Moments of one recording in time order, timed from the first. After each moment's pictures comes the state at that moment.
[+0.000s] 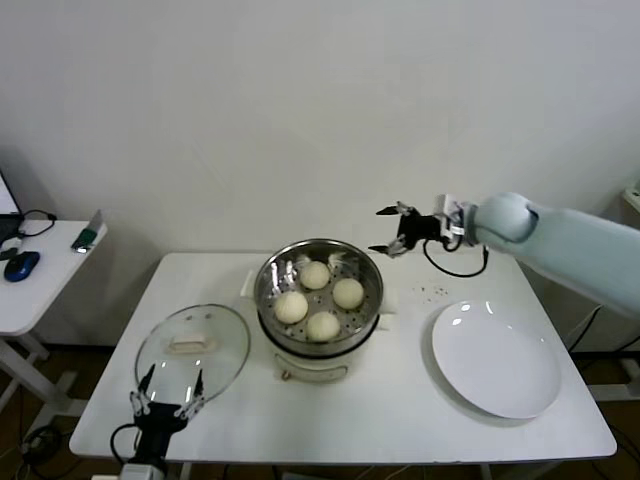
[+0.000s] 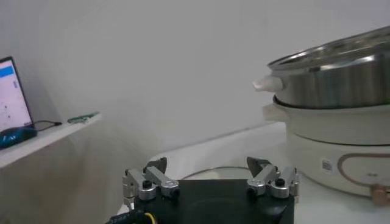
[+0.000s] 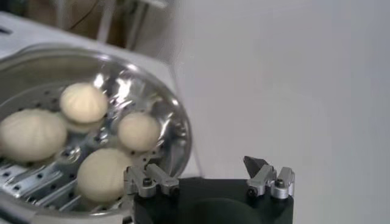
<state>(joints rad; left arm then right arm) 1.72 -1.39 -0.65 -1.95 0.07 -0.09 -0.07 0.31 0.66 -1.11 1.38 0.81 0.02 -0.41</state>
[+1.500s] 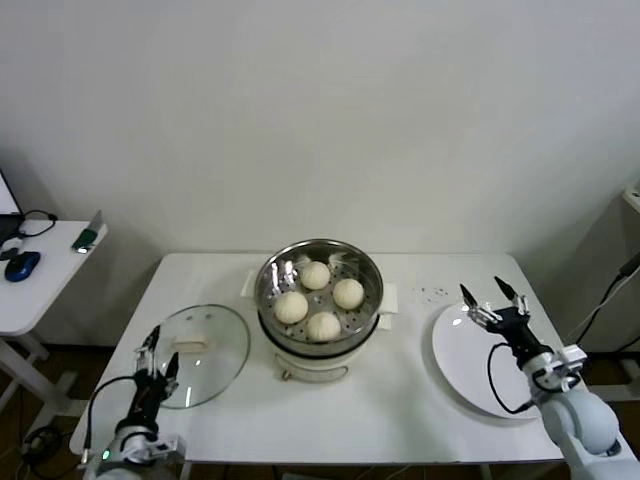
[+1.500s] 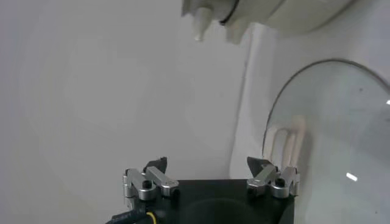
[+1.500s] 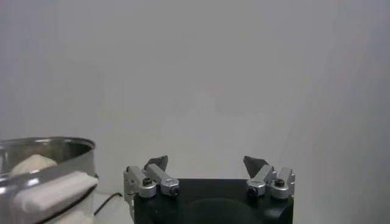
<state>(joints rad) 1.55 -1.27 -0.63 -1.85 1.13 0.08 -0.09 -1.30 1.00 0.61 1.67 0.59 0.09 -0.23</state>
